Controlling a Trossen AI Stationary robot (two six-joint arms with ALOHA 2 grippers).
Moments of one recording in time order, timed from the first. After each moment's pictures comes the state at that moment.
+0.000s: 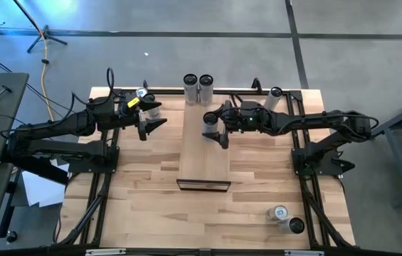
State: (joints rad) left arm 0.21 0.74 0.76 -0.14 -0.12 -0.22; right arm -0.17 1.42 0.94 0.24 -0.08 0.08
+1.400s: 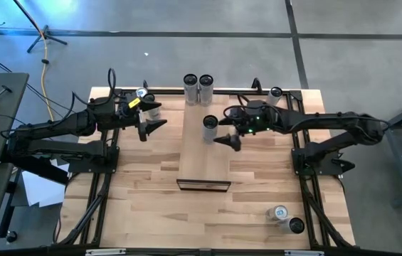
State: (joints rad) left arm 0.21 0.74 0.76 -0.16 -0.12 -0.20; right arm -0.18 1.27 0.93 -0.10 -0.18 0.26
